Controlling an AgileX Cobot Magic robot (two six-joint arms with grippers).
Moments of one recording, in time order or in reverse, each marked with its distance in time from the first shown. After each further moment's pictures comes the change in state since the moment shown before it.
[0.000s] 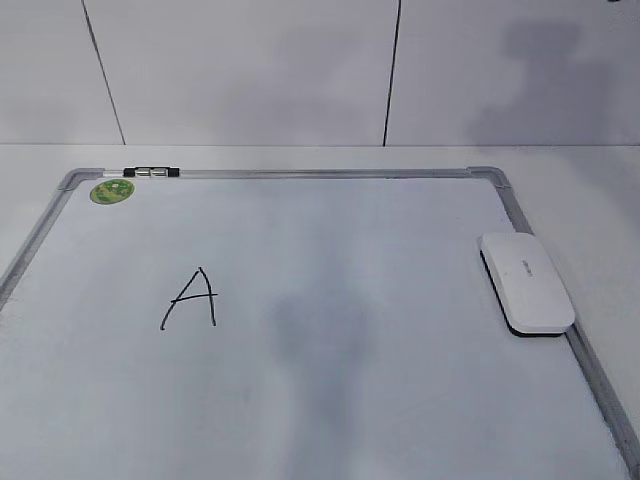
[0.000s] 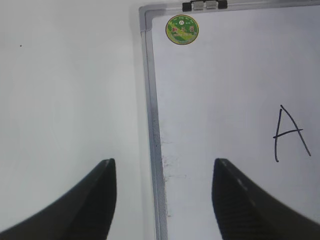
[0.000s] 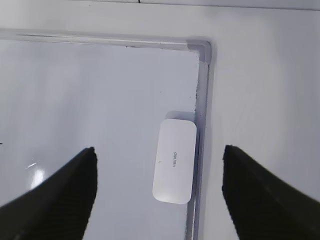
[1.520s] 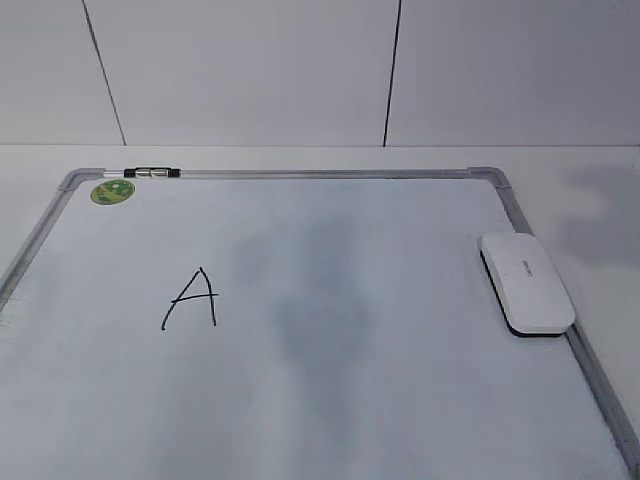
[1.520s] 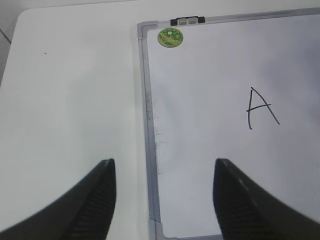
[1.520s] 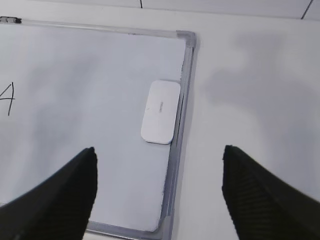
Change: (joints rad) left arm 0.000 -0.535 0.236 -0.006 0.085 0.000; right arm 0.000 -0.712 0.492 -0.015 -0.013 -0.067
